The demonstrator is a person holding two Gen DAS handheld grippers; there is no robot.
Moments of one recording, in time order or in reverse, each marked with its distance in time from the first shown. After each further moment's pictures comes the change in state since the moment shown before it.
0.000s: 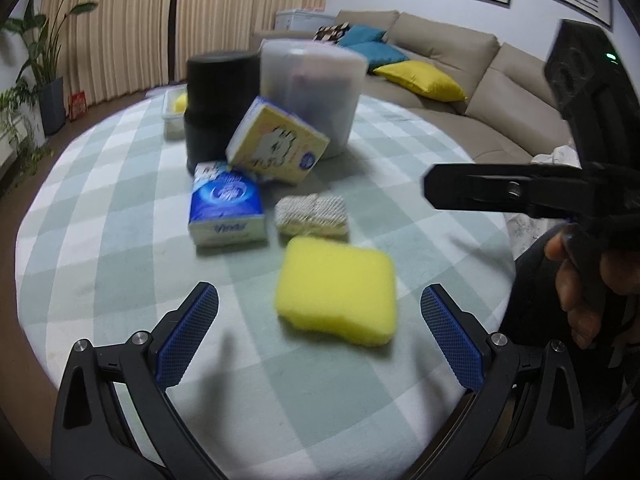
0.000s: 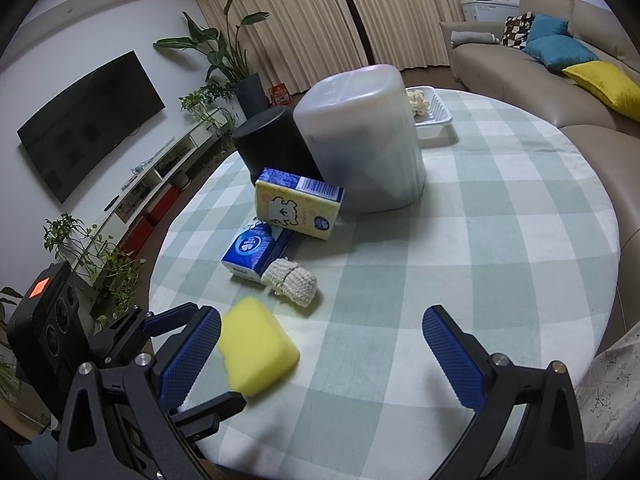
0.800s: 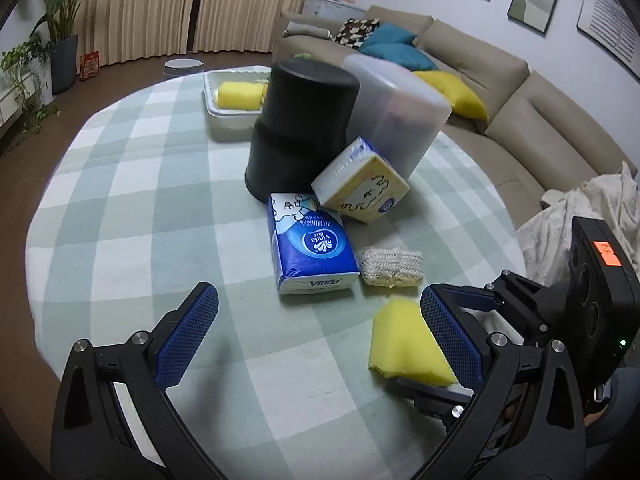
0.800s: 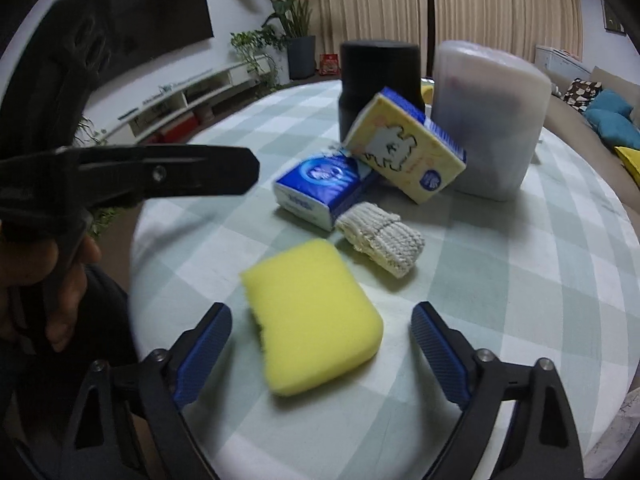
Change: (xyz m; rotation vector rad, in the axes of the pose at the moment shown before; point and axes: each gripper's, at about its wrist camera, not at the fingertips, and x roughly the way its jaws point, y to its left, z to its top) left arm 0.007 0.070 0.042 -0.121 0.055 -0.022; right arm 0.066 0.067 -0.041 -0.321 0.089 -0.058
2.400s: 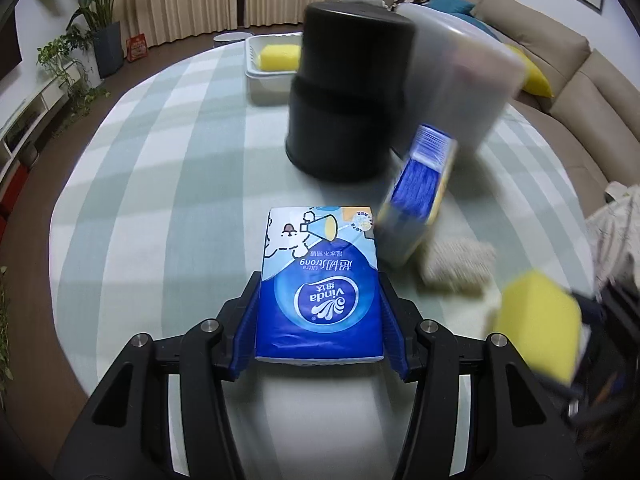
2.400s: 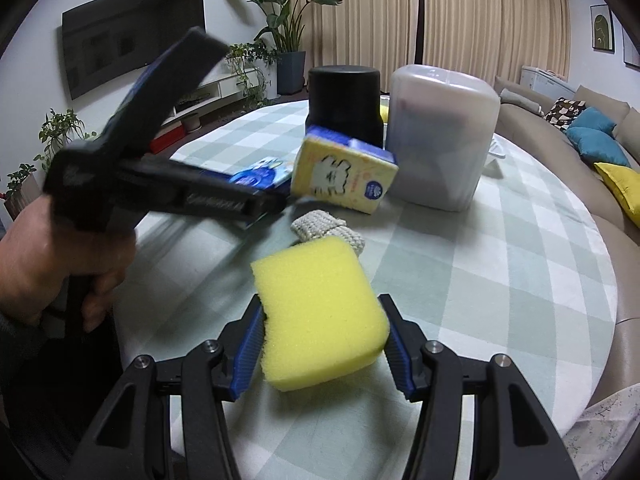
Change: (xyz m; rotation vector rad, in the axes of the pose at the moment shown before) left arm 0.030 -0.012 -0.004 -0.040 0.107 0.242; right arm -0.035 -0.018 -0.007 -0.021 -0.062 -0.053
